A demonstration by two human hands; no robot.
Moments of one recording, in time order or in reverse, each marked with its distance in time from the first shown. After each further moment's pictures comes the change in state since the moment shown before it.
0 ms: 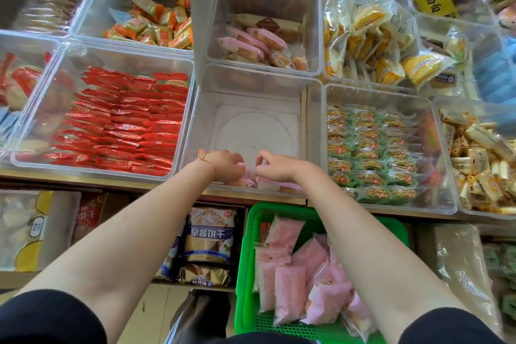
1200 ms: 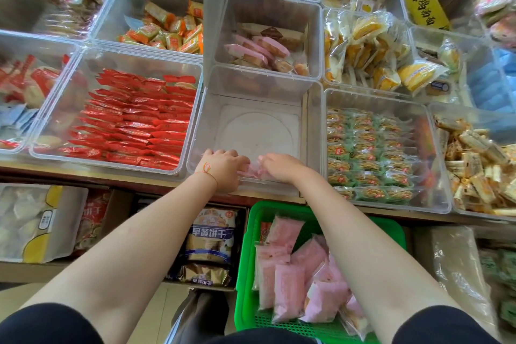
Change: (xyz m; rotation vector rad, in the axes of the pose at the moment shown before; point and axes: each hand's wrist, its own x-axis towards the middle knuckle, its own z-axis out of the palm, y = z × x) left_hand -0.032 -0.003 0.020 0.218 0.286 0.146; right_hand 0.007 0.005 0.016 -0.069 0.213 0.030
